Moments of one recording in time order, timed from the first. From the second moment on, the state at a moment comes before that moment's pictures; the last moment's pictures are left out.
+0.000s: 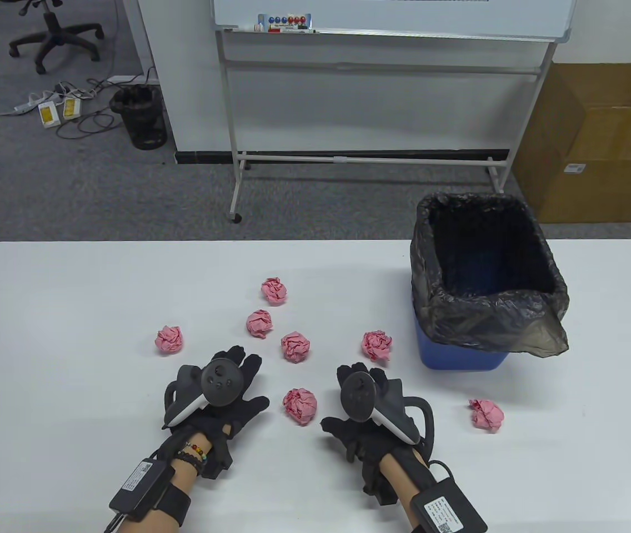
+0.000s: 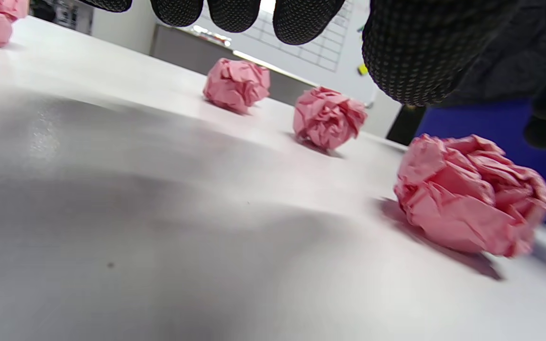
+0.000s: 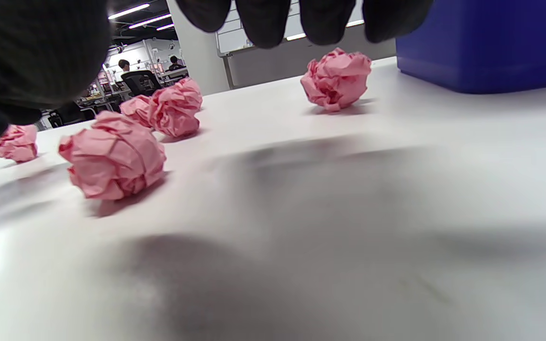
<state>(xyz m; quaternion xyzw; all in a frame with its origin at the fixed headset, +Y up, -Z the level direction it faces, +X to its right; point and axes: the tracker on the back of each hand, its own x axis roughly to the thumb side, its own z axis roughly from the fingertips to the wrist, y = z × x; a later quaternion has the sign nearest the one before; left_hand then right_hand) -0.207 -0.752 -0.397 -0.06 -0.11 0.15 0.98 0.072 -0.730 -0.351 0.05 0.08 0.99 0.12</state>
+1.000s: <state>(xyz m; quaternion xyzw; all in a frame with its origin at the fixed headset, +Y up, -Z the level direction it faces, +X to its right) -0.303 -0.734 -0.504 -0.04 0.17 0.08 0.98 0.070 -0.724 -0.345 0.07 0.10 0.99 0.12</state>
